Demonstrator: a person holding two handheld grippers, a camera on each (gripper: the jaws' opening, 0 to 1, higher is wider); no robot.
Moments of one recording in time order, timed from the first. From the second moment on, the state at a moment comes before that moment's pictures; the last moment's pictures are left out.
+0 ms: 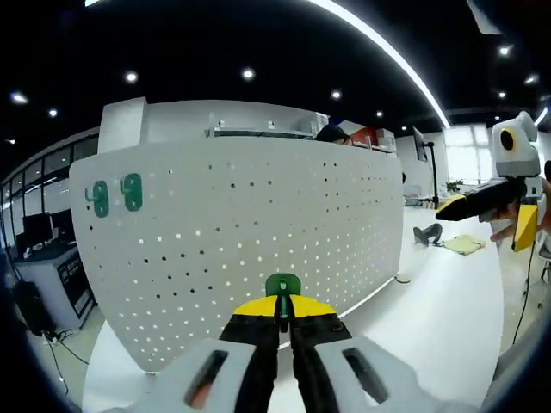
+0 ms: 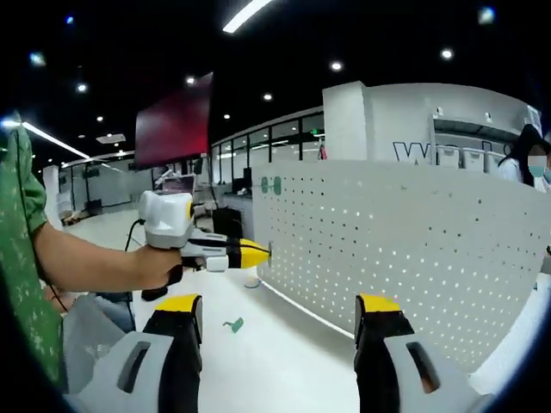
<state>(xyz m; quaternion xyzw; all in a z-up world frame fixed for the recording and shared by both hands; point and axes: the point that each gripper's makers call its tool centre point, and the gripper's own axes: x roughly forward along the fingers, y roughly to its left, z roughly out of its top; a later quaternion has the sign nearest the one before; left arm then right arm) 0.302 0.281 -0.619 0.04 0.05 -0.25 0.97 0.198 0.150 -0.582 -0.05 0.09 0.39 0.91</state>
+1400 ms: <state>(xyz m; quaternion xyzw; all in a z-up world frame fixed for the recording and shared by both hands) 0.332 0.323 -0.546 0.01 0.00 -0.19 0.98 0.148 0.114 -0.512 -0.07 0.04 0.37 0.93</state>
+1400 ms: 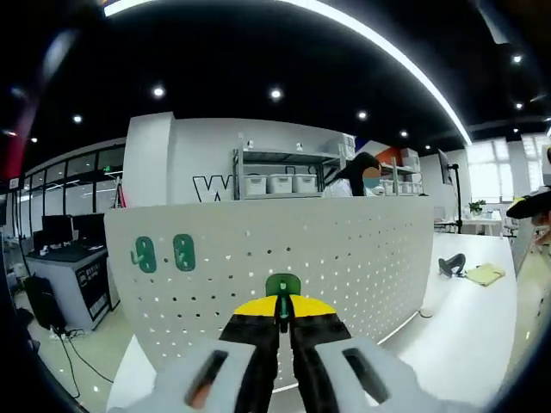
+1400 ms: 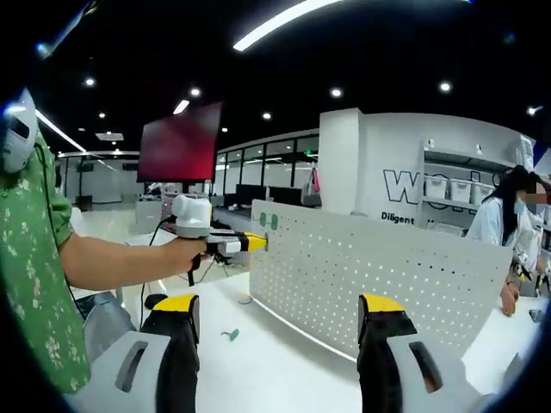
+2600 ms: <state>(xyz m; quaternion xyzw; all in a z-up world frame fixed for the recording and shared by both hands) 0.388 0.343 -0.506 -0.01 -0.06 -0.11 0.99 0.144 0.104 -0.488 -0.08 0.03 0.37 0.93</state>
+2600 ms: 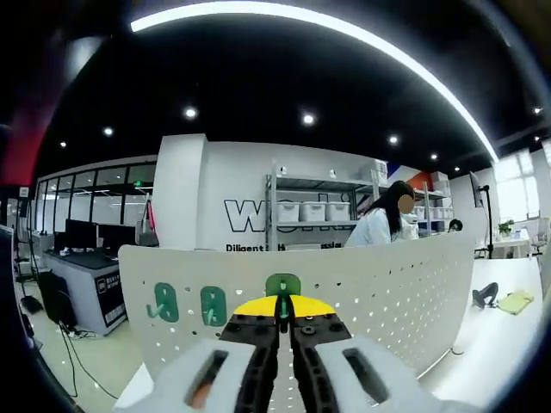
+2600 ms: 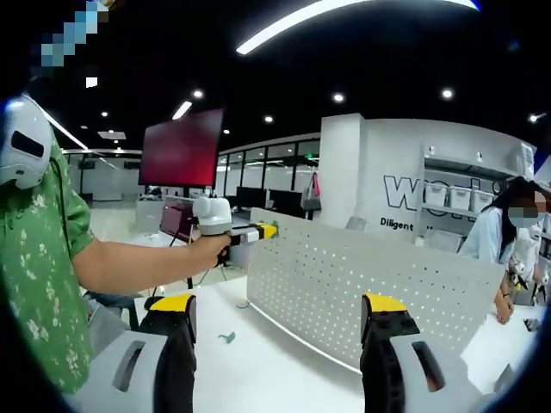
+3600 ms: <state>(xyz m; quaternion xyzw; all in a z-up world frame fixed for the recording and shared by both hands) 0.418 0.347 -0.512 0.00 -0.06 -0.06 1.00 0.152 0.100 -0.488 -0.08 0.03 0.36 0.93</state>
